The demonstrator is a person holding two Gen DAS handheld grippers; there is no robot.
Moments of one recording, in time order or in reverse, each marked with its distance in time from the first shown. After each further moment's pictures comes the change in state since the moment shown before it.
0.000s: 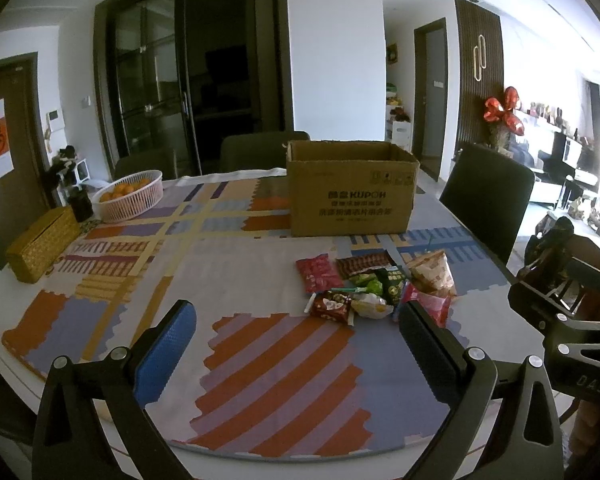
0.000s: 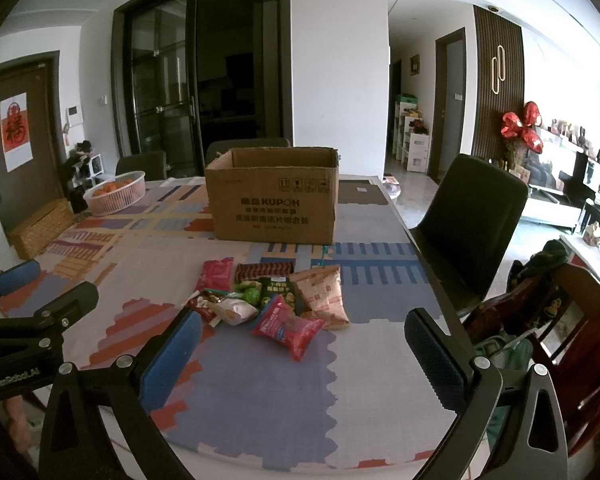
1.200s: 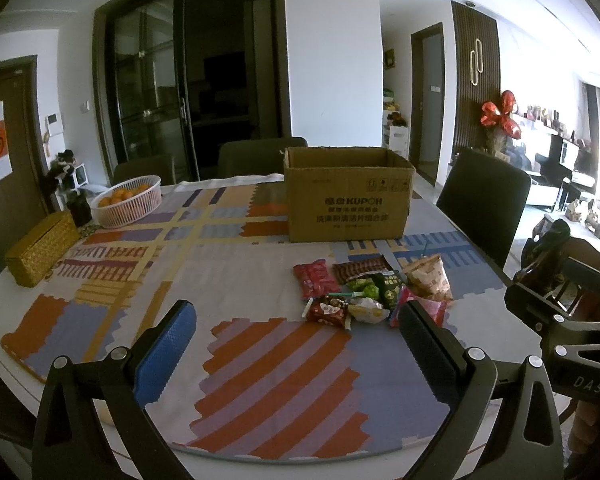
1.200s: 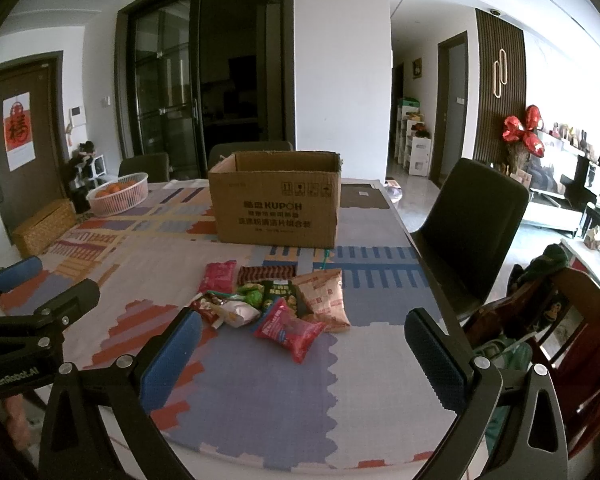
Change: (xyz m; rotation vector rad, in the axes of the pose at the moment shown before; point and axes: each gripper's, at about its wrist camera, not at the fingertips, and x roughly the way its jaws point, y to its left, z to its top) left arm -0.008 0.001 0.007 0.001 -0.018 -0.010; right arm -0.002 0.001 0.001 -0.001 -0.006 0.001
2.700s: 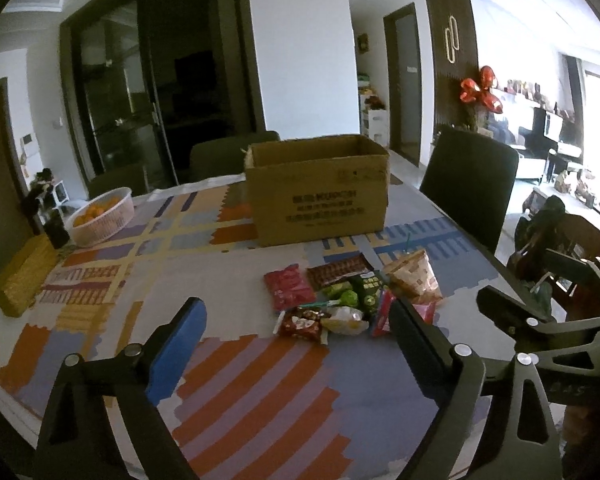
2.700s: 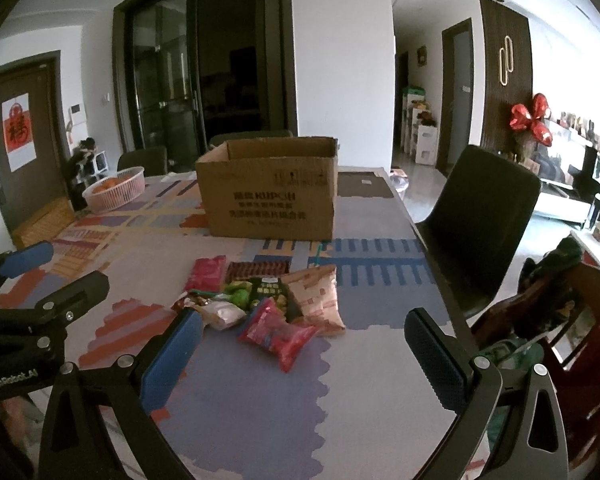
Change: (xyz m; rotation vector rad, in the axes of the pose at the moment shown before) left arm 0.043 -0.036 0.013 0.100 0.040 -0.052; right arm 0.032 -0.019 0.004 0.012 0.038 0.033
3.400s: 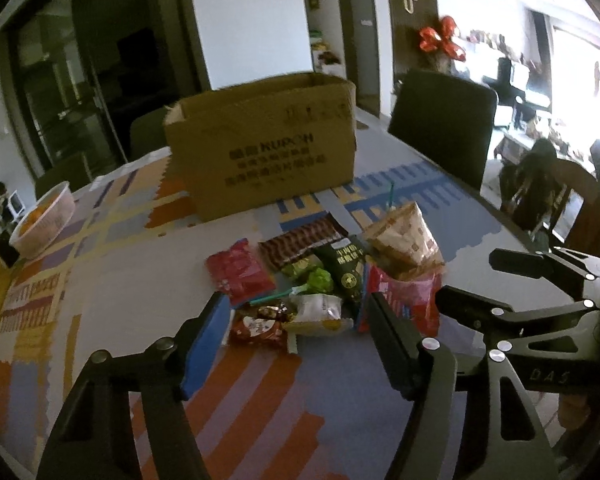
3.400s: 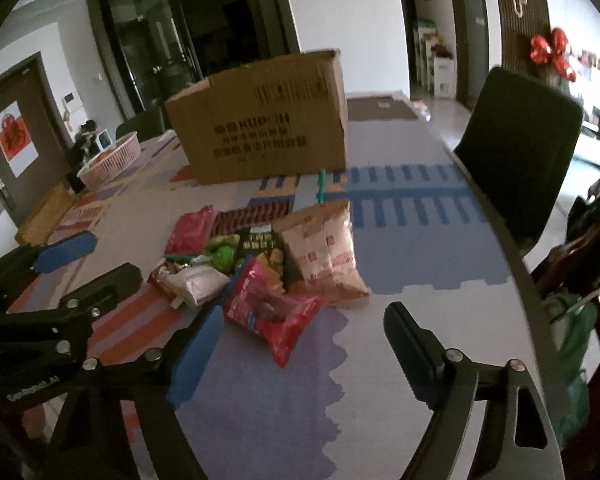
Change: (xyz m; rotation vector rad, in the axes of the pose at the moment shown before) left arm 0.092 -0.026 -0.006 0.139 0.150 -0.130; right arm 0.100 -0.025 -0.021 0.111 0.229 0.121
